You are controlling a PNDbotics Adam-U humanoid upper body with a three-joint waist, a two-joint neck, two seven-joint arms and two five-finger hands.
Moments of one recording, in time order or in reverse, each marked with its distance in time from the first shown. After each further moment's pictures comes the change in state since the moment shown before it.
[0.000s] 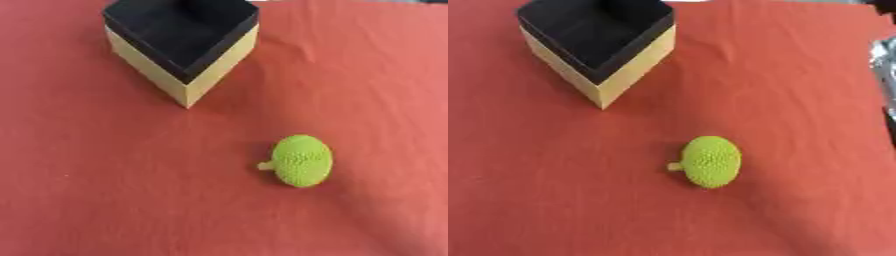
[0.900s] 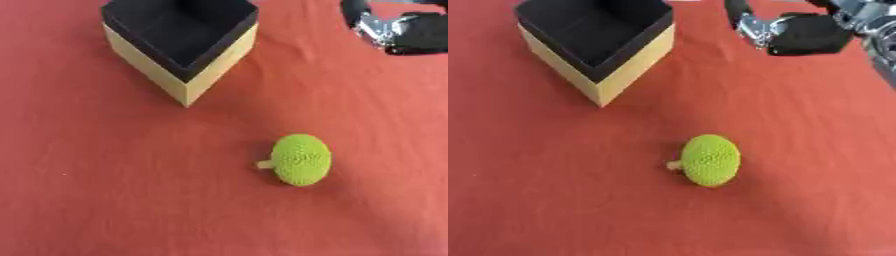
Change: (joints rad) left arm 0.000 0.001 -0.007 0.000 0.000 0.003 -0.011; right arm -0.061 -0.237 0.203 0.000 0.124 -0.102 0.519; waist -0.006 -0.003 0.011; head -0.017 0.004
